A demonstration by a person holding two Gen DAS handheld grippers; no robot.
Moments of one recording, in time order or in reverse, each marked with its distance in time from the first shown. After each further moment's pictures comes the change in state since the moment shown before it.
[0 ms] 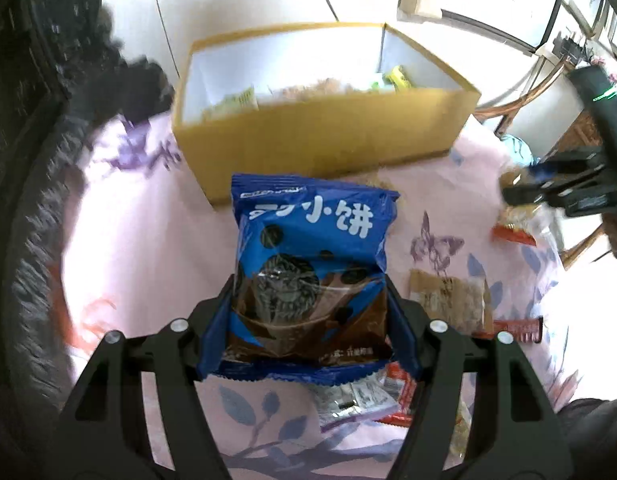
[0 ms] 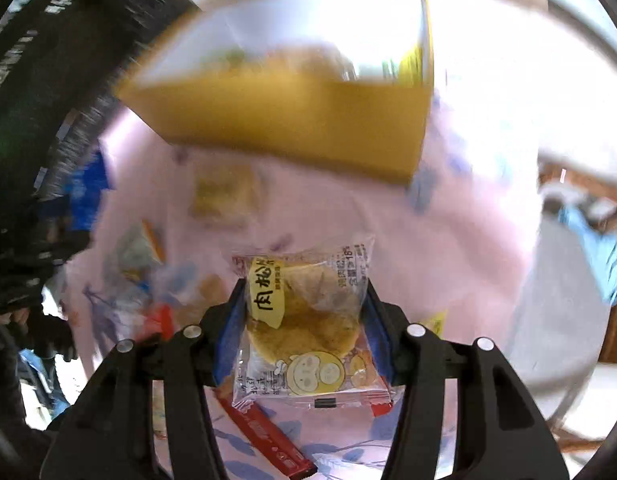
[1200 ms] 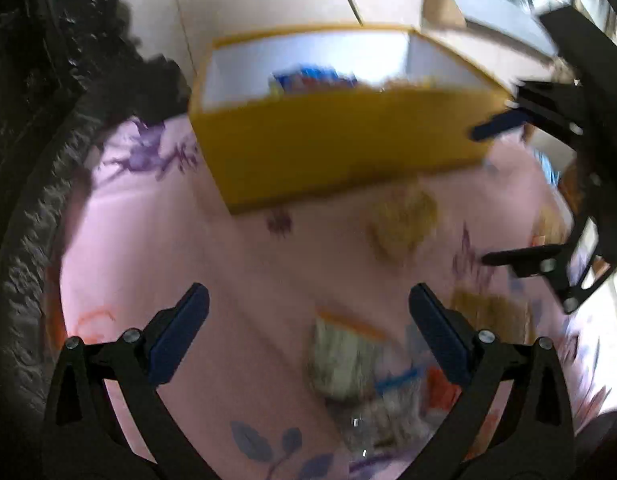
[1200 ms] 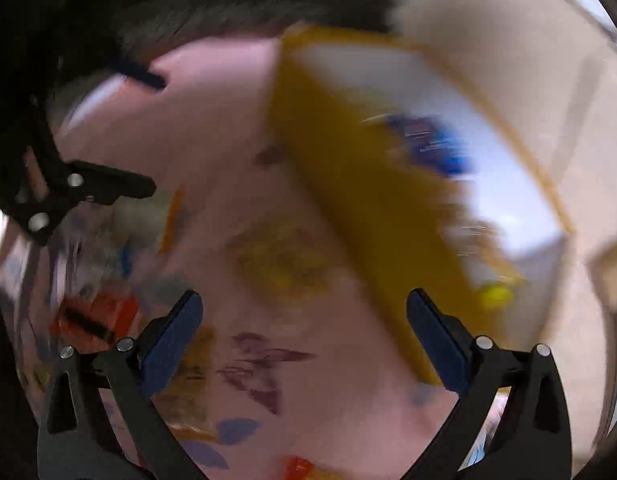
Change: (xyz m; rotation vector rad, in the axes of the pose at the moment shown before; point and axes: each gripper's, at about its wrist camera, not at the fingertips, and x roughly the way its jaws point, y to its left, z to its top) left arm 0.044 0.011 -0.028 -0.004 -0.042 0.047; right arm 0.080 0.120 0.016 -0.817 -0.022 -0.080
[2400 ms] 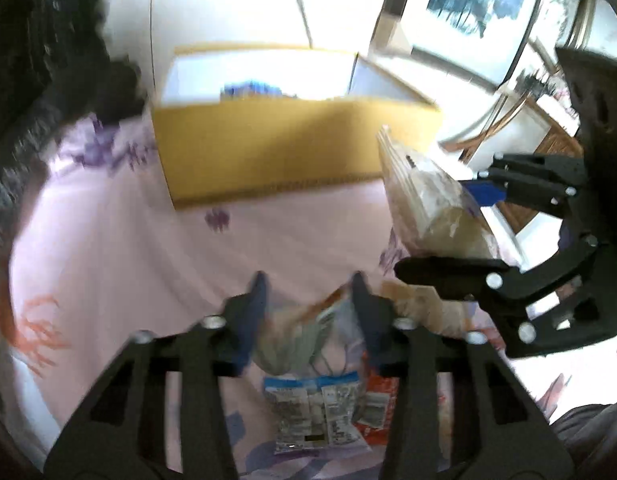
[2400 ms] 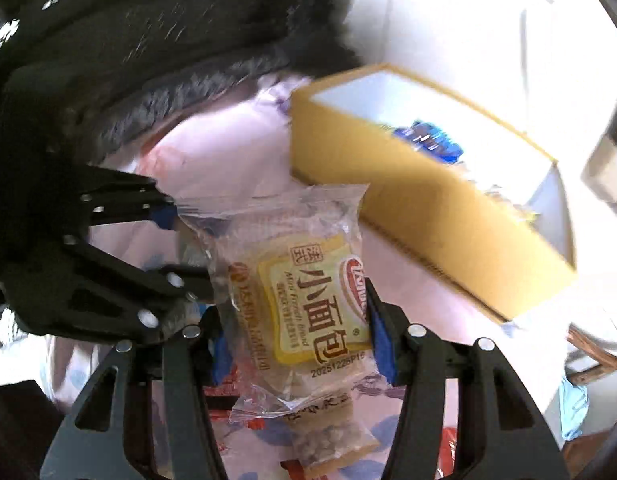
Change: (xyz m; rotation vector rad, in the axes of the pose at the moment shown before) left arm -0.034 0.008 -0.011 -0.046 -0.142 -0.240; right arm -0.063 0.056 -0.006 0.422 -0.196 -0.051
